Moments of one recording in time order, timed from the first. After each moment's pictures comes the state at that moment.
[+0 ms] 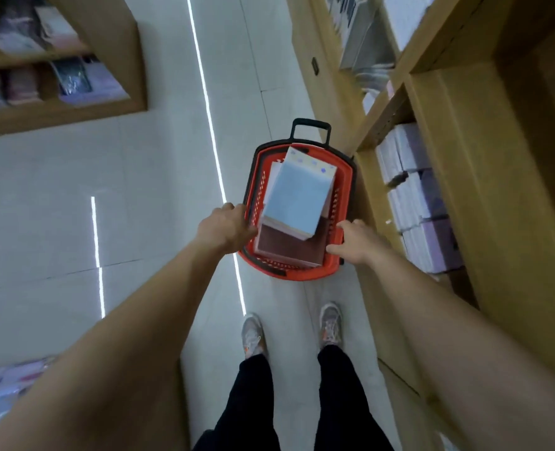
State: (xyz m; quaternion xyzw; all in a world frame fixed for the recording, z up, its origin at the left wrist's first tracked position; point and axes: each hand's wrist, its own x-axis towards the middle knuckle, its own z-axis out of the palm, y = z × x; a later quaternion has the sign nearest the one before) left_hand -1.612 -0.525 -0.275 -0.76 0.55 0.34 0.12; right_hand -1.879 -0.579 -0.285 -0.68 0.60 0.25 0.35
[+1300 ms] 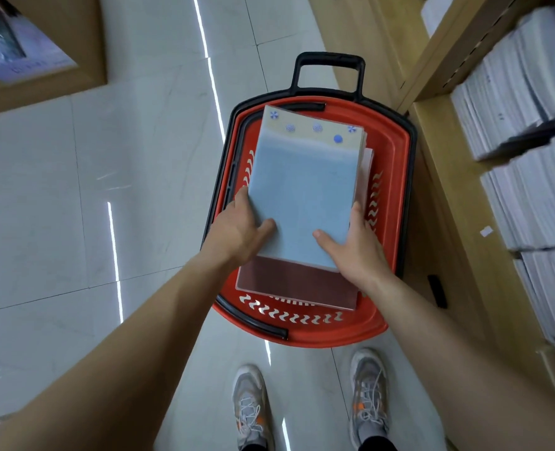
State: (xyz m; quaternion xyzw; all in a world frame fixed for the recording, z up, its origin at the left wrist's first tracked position) left_hand -1.642 -0.610 -0.590 -0.79 0.50 0.35 -0.08; right_hand -1.854 -0.635 -0.618 -0.58 0.65 -0.06 0.48
